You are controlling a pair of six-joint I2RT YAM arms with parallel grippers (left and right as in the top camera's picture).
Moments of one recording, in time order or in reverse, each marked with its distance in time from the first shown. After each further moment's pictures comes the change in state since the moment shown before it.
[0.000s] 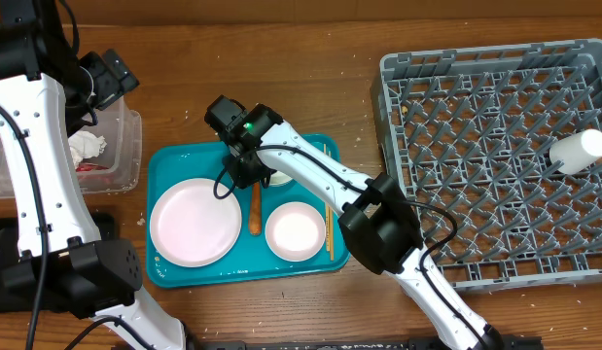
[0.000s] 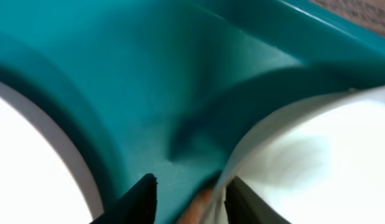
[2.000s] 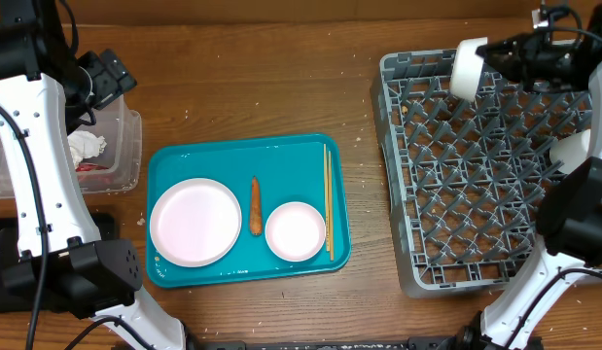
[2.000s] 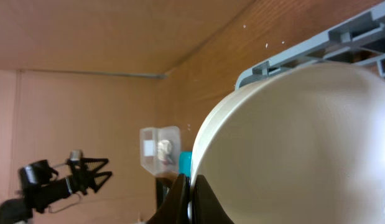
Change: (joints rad) left arm 0.000 0.000 0.000 0.007 -0.031 0.000; right arm -1.196 -0.356 -0.250 0.053 -1.110 -0.142
